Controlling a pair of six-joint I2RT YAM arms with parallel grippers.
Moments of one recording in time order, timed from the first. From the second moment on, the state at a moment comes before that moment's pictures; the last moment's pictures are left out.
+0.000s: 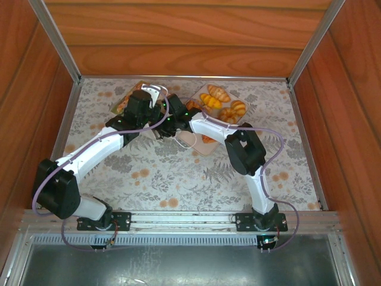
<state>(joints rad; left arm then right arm) -0.55 1.42 1.08 -0.15 -0.28 0.03 0.80 2.18 1.71 -0.36 -0.40 1.06</state>
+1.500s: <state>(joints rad) -0.57 1.46 1.07 -0.08 -0.46 0.05 0.79 1.81 1.49 -0.51 -0.37 0.91</state>
